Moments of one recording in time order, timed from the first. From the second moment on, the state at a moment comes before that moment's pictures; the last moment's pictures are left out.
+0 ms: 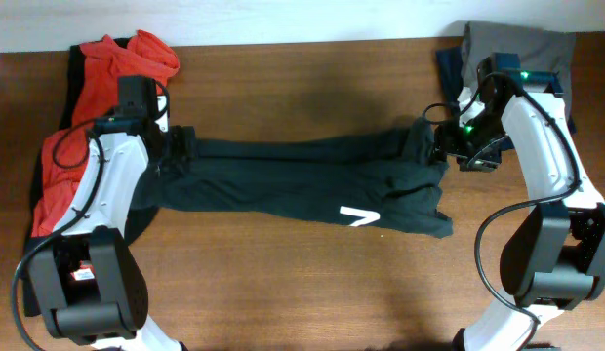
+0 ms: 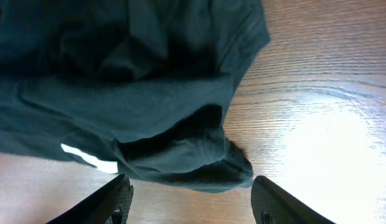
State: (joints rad) left arm 0.06 1.84 1.43 -0.78 -0.07 -0.04; right arm -0.11 1.92 1.68 -1.31 -0.20 0.04
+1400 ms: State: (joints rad) left arm 0.06 1.60 1.45 -1.10 0.00 0.00; right arm 0.10 1.72 1.68 -1.37 -0.22 -0.02
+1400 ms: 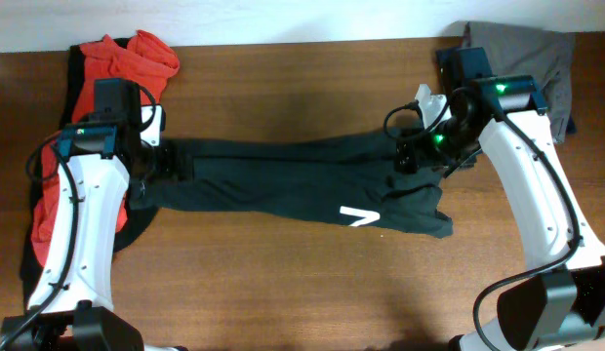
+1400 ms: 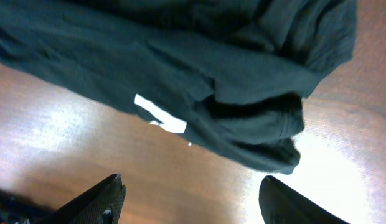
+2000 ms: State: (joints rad) left arm 0.06 1.68 1.45 -1.00 0.05 0.17; right arm 0.10 1.78 1.68 -1.21 -0.21 -0.02
